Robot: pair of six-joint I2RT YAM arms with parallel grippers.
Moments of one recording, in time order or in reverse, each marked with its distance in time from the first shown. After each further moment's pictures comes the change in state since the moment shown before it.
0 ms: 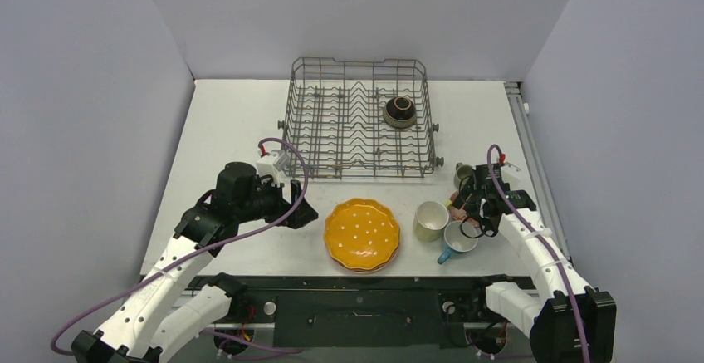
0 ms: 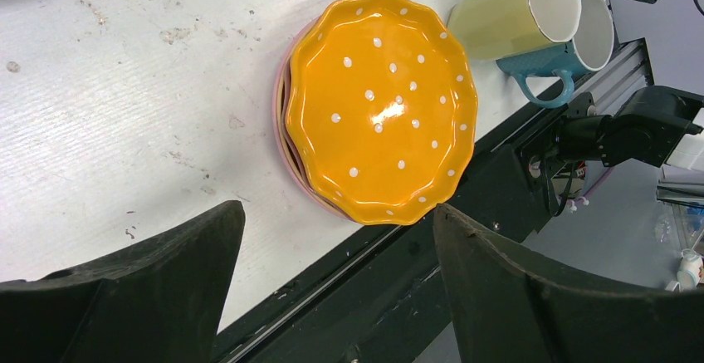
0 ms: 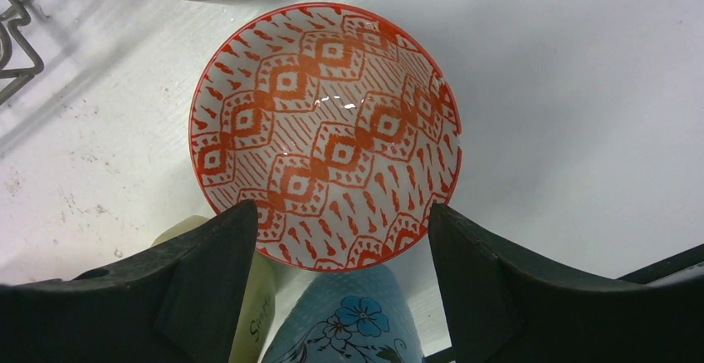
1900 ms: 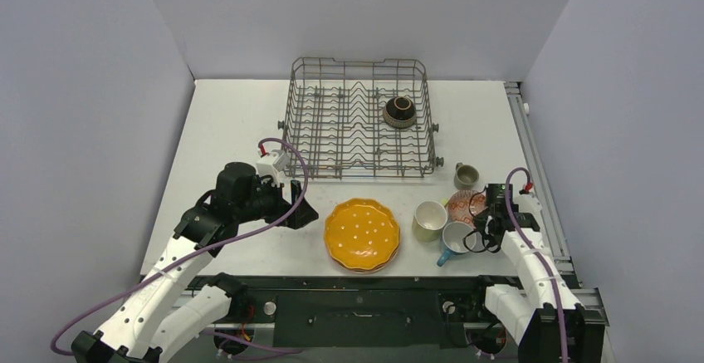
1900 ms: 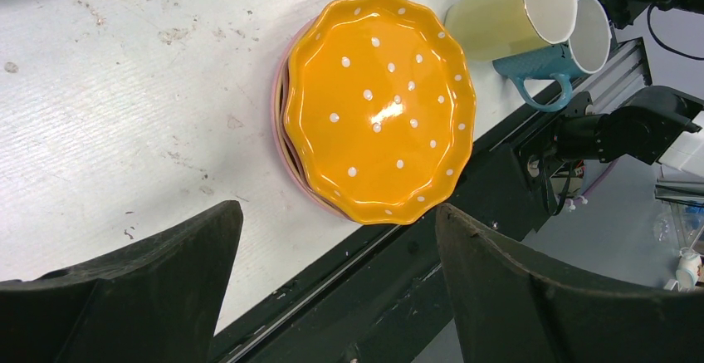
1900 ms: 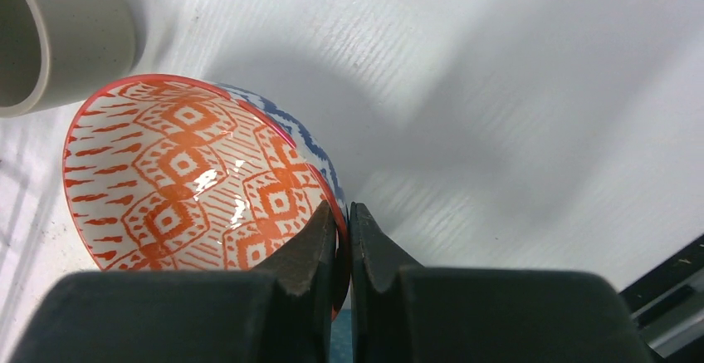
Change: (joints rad) left arm 0.000 -0.002 0.000 0.000 0.003 0.000; right arm -0.147 -0.094 -0.207 0.111 0.019 0.275
